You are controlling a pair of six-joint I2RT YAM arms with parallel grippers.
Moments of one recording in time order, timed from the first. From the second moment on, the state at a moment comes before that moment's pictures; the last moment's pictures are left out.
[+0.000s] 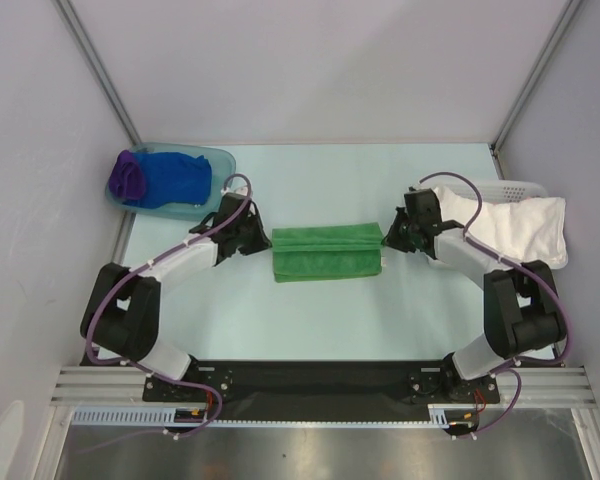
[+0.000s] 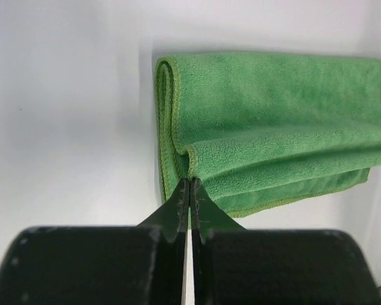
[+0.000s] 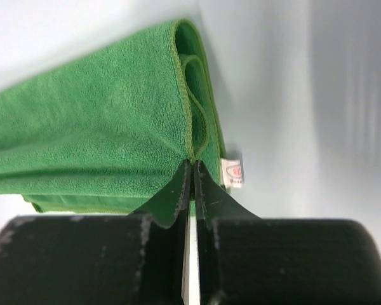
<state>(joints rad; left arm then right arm) -0.40 1.53 0.92 -0.21 0.05 -0.61 0.26 1.55 0.93 -0.23 -0.06 0.60</state>
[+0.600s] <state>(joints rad) -0.40 1.47 0.78 -0.15 0.10 -0.63 0.30 1.47 0.84 -0.25 -0.04 0.60</state>
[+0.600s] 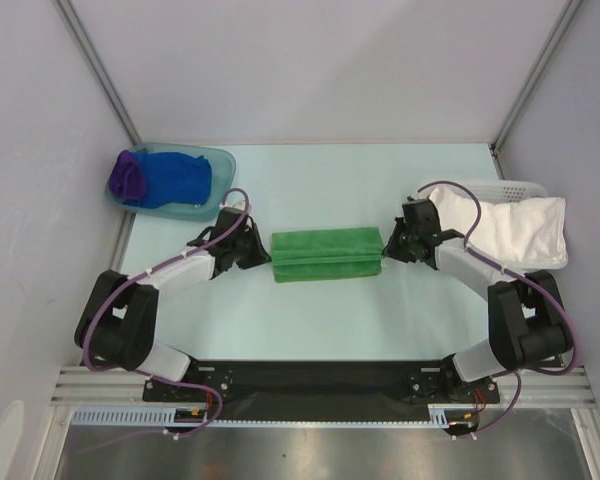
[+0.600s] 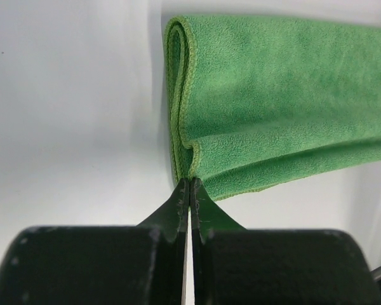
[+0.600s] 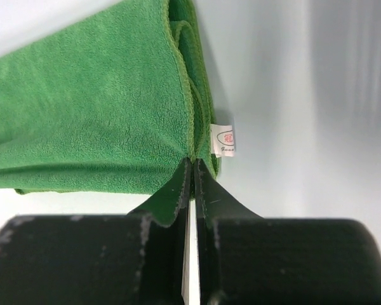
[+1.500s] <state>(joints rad) -0.41 1.44 0.73 -0.17 0.11 -0.63 0.37 1.41 0.76 -0.24 0.01 0.60</state>
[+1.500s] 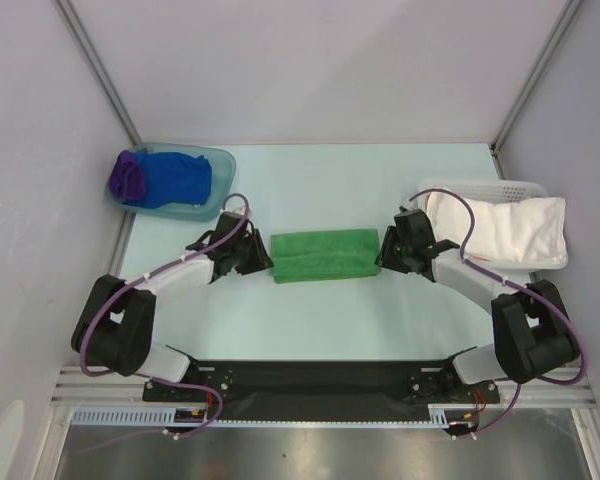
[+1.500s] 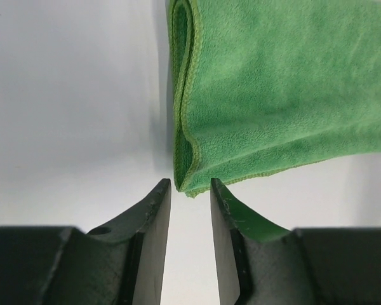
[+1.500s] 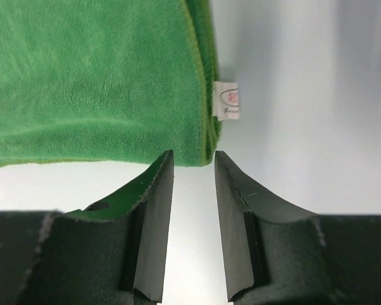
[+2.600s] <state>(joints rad) -0.39 1.88 1.19 -0.27 -0.01 -0.56 0.39 1.50 0.73 -0.19 0.06 0.58</state>
